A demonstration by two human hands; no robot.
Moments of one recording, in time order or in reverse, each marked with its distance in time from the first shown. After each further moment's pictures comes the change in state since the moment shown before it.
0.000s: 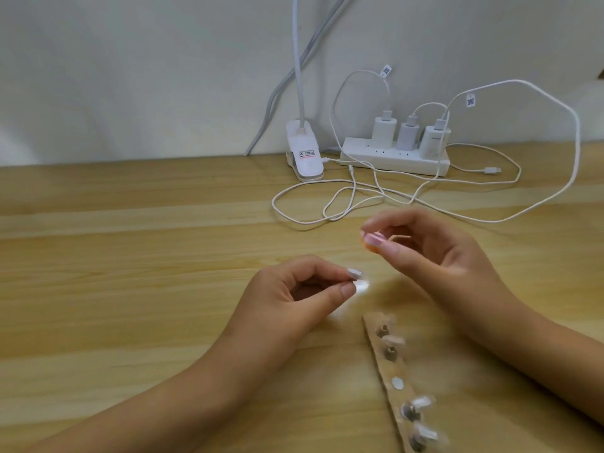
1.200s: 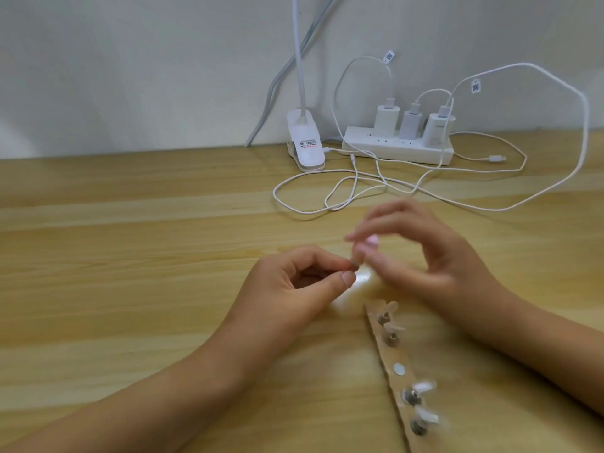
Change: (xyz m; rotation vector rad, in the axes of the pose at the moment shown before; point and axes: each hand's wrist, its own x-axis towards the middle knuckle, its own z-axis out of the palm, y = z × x) left_hand -0.002 0.003 0.001 0.039 0.027 -0.020; right_hand 0.000 0.002 0.001 -0.310 -0.053 -0.208
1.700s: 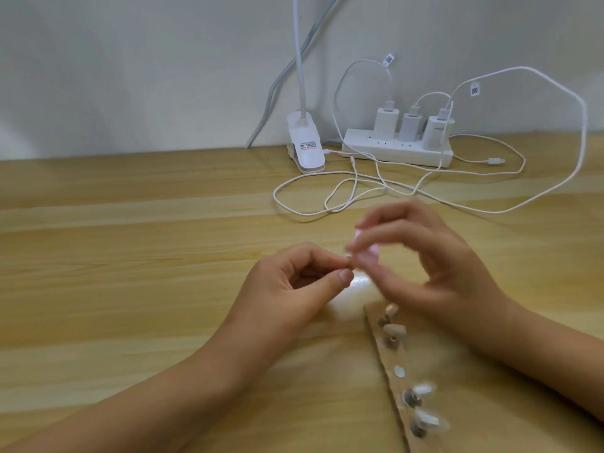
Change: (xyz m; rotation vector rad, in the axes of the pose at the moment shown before) left_hand 0.001 -0.003 0.000 -0.033 0.013 -0.016; right_hand 0.000 0.005 0.002 -0.071 0.036 -0.138
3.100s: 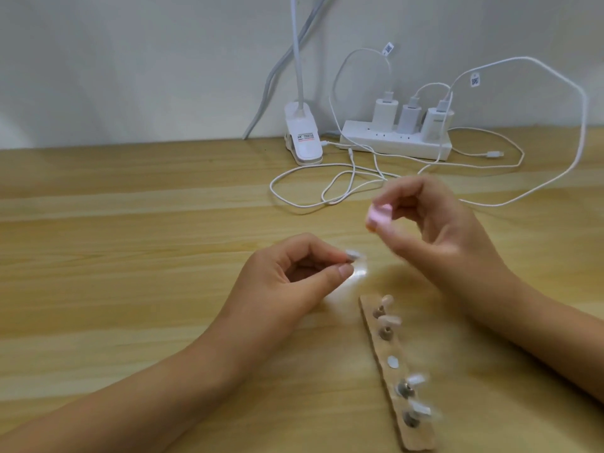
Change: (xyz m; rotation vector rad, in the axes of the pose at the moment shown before) left_hand 0.000 -0.001 0.001 0.016 -0.018 0.058; right_hand 0.005 0.005 -0.003 0.338 0.073 0.239
